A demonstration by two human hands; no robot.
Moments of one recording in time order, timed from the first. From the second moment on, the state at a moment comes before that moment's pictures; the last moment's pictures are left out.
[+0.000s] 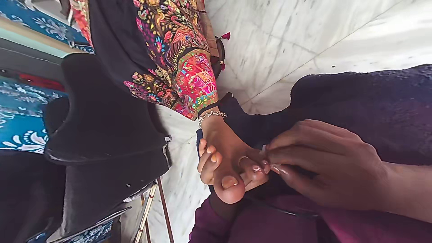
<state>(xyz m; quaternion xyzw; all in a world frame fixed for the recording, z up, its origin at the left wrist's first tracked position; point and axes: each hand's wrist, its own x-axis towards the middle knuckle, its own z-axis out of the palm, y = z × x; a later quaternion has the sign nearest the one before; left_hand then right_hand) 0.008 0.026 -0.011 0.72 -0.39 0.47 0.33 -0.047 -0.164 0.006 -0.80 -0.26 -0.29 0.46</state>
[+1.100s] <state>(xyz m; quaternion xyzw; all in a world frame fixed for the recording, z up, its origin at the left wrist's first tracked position) -0.004 0.036 -0.027 0.72 -0.36 0.41 0.43 -0.041 -0.148 -0.004 -0.79 -0.25 -0.43 0.37</state>
